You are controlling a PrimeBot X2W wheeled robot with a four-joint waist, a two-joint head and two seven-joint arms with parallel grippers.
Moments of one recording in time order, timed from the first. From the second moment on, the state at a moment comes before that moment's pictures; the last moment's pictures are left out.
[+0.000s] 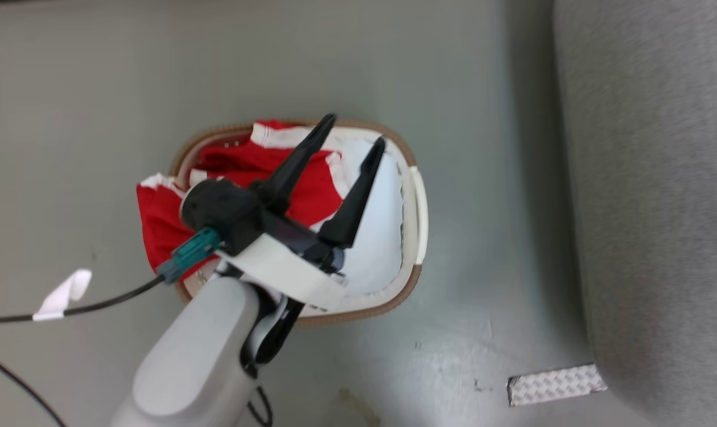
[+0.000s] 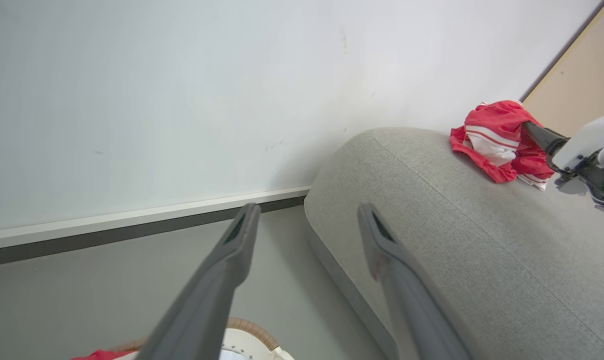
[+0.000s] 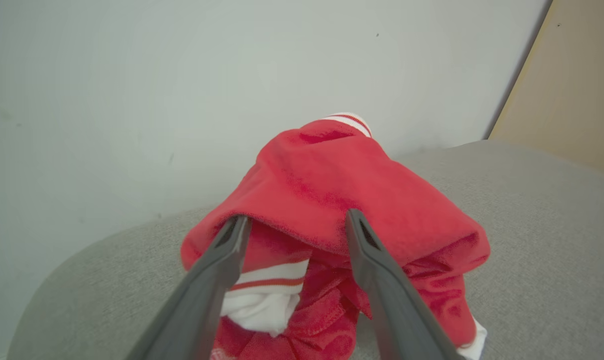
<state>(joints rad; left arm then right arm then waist) -0.65 0.18 -0.53 0.15 -0.43 -0.09 -0.23 -1.07 -0.22 -0.75 0.76 -0.15 0.13 -0.26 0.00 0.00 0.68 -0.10</state>
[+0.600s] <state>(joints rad) -0.37 0.20 -0.34 0.17 -0.37 -0.01 -0.26 -0.50 -0.07 -0.31 0.23 0.02 0.13 -0.26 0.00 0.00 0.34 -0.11</state>
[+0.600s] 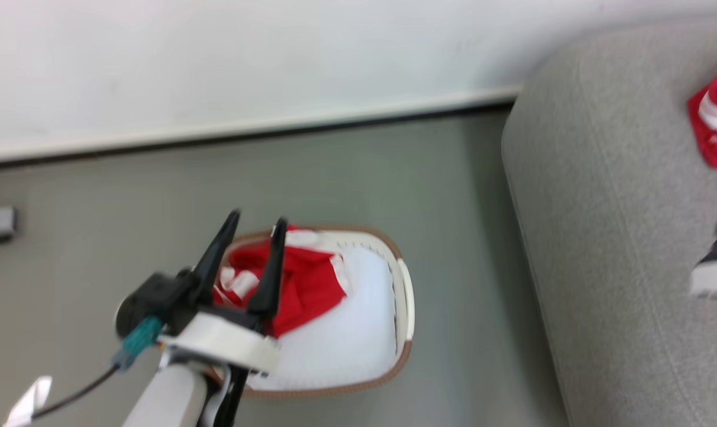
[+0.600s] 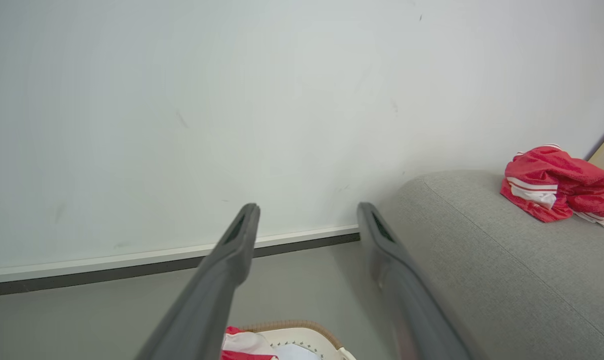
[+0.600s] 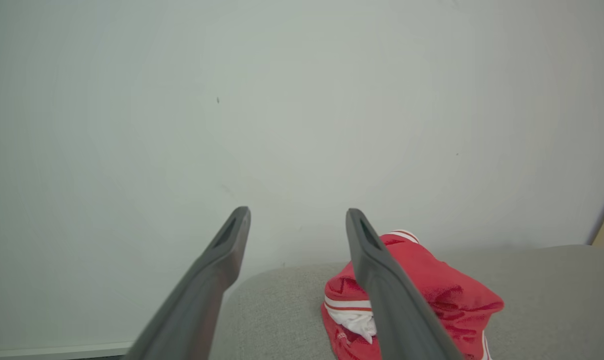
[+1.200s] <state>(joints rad) -0.01 0.09 -0.04 0.16 -0.21 -0.03 -0.26 -0.08 -0.05 0.04 0.25 0.13 0.13 -0.26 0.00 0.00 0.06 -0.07</state>
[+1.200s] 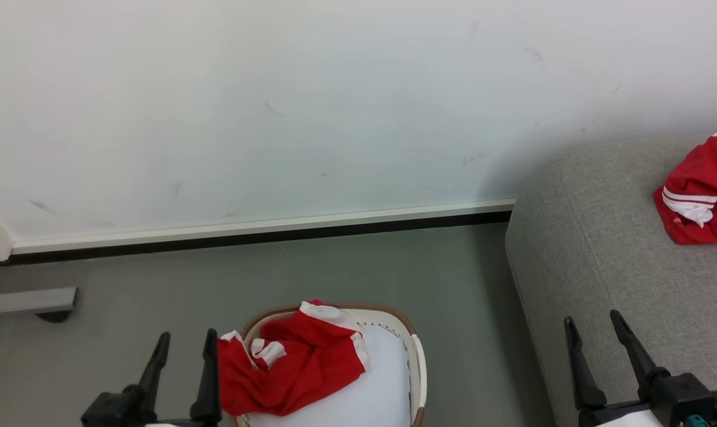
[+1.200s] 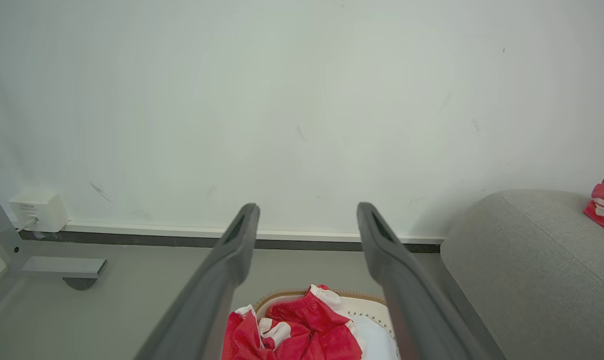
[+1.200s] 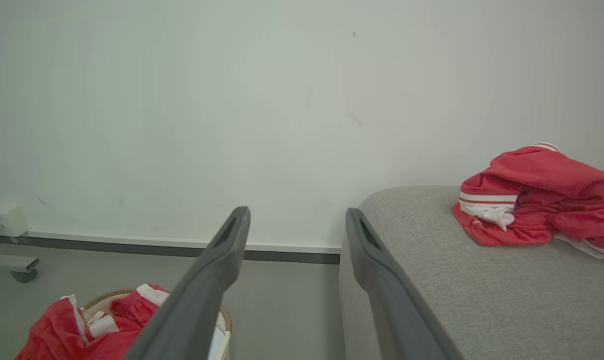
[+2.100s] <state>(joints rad) -0.05 0.05 -0.02 0.18 -0.13 -0.10 -0.26 -0.14 -0.05 0.03 0.23 0.15 0.13 -0.26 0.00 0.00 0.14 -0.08</state>
